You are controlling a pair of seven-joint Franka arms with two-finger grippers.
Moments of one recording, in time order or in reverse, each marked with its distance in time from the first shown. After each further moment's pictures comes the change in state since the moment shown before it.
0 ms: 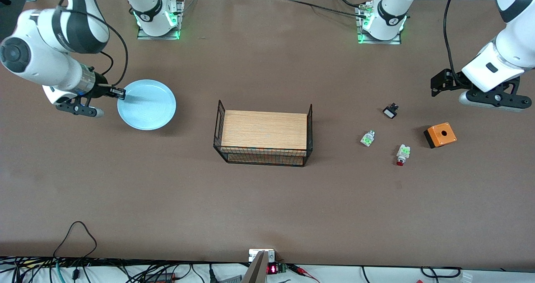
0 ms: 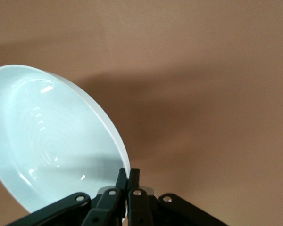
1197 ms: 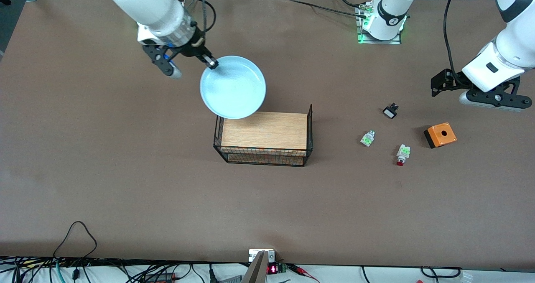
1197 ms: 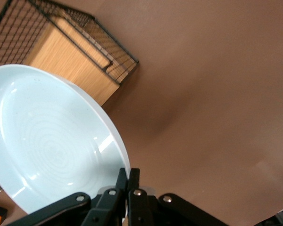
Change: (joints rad) left arm 0.000 0.000 0.000 0.001 0.000 0.000 0.000; right arm 0.194 0.084 0.389 0.311 0.161 0.030 1.125
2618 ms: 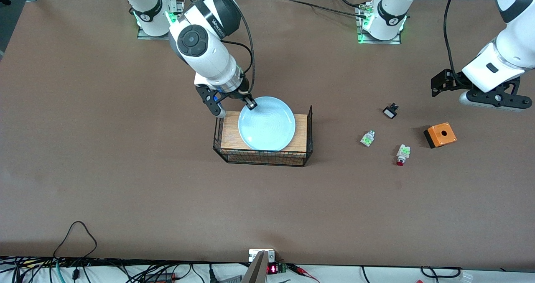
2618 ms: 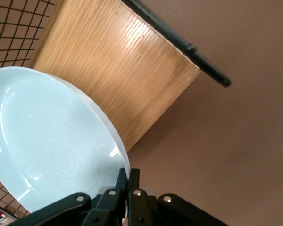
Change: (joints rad) left arm 0.000 0.001 0.000 0.001 0.000 0.000 0.000; right arm 0.089 0.323 -0.002 0.086 -0.120 0.313 0.147
